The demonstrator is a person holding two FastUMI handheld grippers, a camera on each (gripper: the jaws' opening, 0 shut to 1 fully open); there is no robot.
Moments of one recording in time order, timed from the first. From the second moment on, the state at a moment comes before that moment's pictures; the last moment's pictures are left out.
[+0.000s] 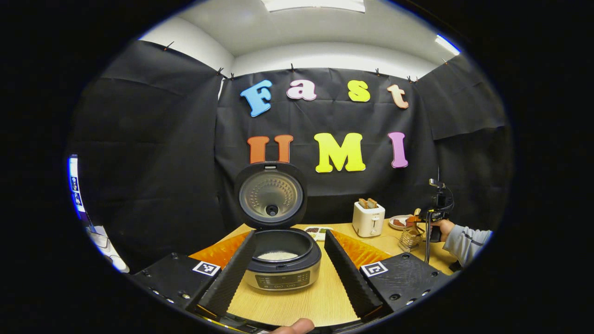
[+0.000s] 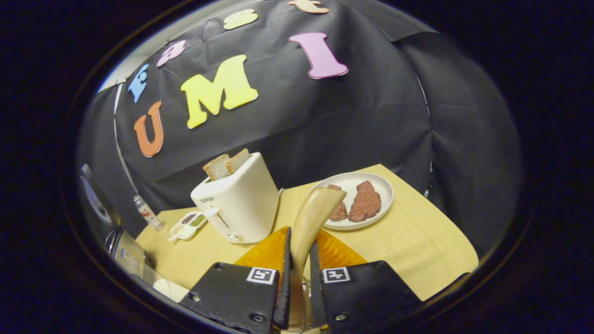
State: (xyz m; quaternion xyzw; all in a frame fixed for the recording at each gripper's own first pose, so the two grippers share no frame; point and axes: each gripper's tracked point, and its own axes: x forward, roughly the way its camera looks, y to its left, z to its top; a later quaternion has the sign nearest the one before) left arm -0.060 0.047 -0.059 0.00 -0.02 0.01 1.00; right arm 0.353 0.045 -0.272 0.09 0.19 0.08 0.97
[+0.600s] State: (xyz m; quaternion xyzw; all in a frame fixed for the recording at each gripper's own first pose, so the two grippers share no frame) left arm -0.072 0.055 -0.072 -0.03 -0.01 -0.01 1.00; right arm 0.292 0.056 -0.184 0.03 0.09 0.08 0.99
